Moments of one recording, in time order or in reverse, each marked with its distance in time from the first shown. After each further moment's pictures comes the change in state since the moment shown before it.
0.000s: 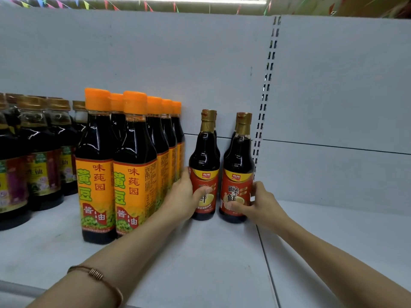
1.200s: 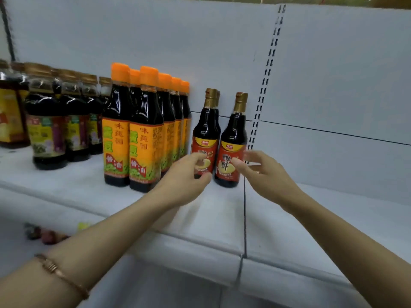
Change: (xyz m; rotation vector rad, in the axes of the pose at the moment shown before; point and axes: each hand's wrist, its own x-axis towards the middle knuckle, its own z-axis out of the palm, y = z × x) left_hand -0.103 0.049 -0.006 0.186 0.028 0.083; right_hand -0.090 -0.046 -0.045 -0.044 -0.015 -0.183
